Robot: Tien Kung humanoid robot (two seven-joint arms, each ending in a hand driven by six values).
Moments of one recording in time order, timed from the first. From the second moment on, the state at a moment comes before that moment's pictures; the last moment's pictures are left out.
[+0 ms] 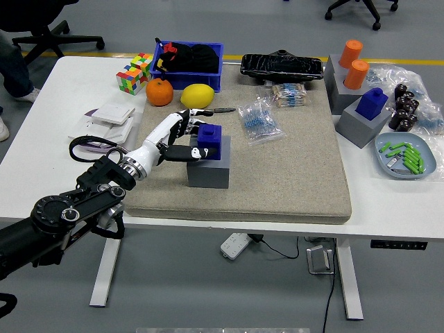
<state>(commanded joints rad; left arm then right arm) -0.76 0.21 -0.37 -0.86 0.69 0.19 -0.39 -0.03 -0.26 1.17 0.22 -0.87 0.12 -0.05</state>
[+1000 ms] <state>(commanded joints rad) -0.75 0.21 -0.40 -0.88 0.67 0.27 -0.50 -0.04 -0.26 1.17 0.22 -0.88 0.12 -0.05</state>
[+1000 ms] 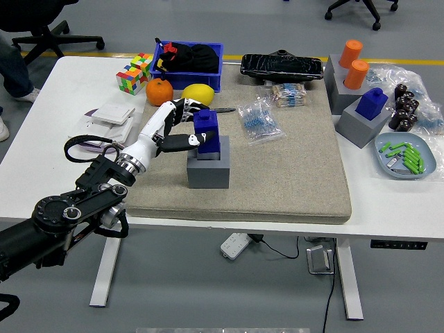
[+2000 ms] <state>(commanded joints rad) -0.66 0.27 -0.40 -0.64 0.56 0.30 -0.57 -0.04 -0.25 1.18 0.22 -0.88 0.12 -0.05</state>
